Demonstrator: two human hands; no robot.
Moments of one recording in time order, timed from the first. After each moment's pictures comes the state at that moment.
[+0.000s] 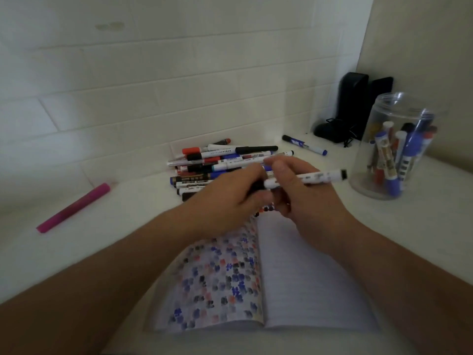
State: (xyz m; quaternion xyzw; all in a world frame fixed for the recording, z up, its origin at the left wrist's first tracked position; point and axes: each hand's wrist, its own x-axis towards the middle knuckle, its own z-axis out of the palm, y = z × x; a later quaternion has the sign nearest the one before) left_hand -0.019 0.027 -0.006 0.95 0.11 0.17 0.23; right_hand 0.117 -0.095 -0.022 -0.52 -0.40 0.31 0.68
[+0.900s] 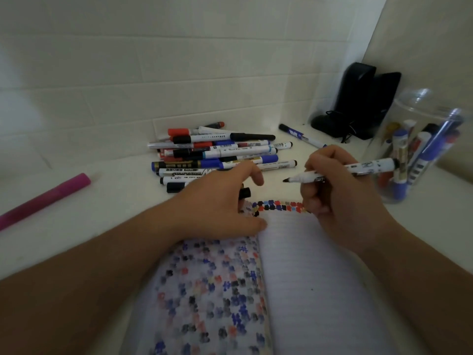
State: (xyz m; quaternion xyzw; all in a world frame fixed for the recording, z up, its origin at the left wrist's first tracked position) left_hand -0.018 0.055 -0.025 0.95 0.16 0.09 0.26; right_hand 0.146 -0.094 -0.019 -0.55 -0.34 0.30 0.71
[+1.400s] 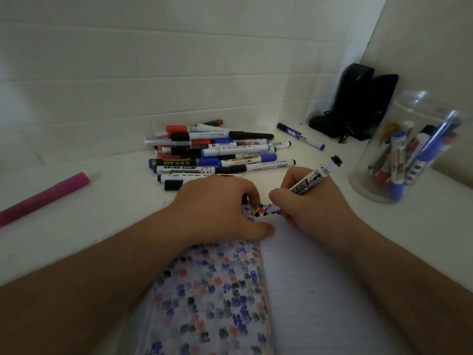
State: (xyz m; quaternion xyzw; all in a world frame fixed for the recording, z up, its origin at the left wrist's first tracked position) left_hand -0.010 0.047 -0.031 0.97 0.23 0.05 0.11; right_hand 0.132 -0.080 -0.034 -0.76 -0.42 0.17 0.47
